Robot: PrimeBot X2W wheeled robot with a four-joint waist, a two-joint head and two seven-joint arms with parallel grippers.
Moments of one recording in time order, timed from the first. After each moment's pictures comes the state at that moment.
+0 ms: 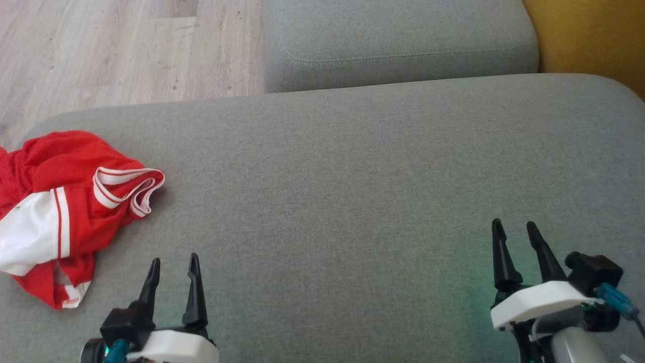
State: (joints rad) left arm 0.03 0.10 -0.16 0.29 -0.32 0.02 -0.20; right arm -0.03 -0.04 0.01 0.33 0.30 0.12 -0.13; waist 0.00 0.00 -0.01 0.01
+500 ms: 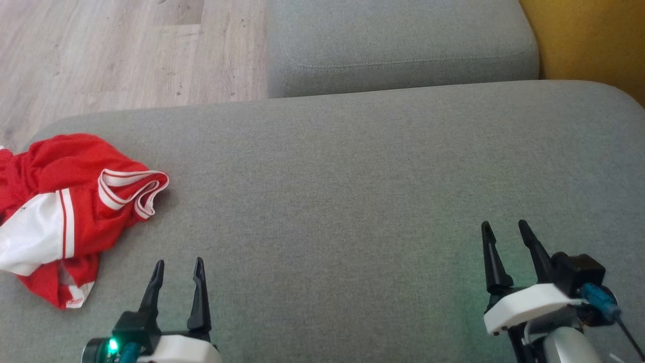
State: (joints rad) left arm 0.03 0.10 -0.17 0.31 -0.23 0.04 -0.22; right arm -0.03 -0.04 0.02 0.33 0.16 0.12 -0.15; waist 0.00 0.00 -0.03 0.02
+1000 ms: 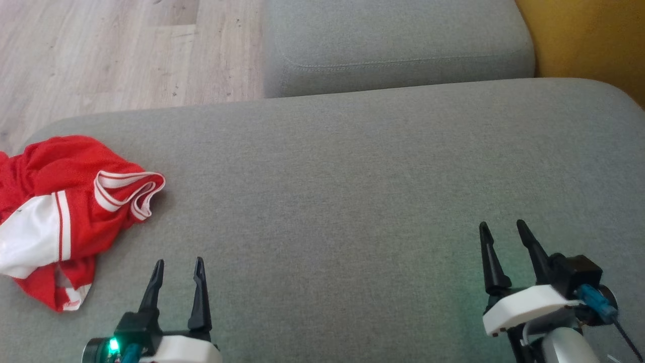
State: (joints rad) left arm 0.03 0.10 -0.17 0.32 -0.21 0.05 -0.23; right arm -0.03 -0.04 0.03 0.33 0.13 0.12 -0.17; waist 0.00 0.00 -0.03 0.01
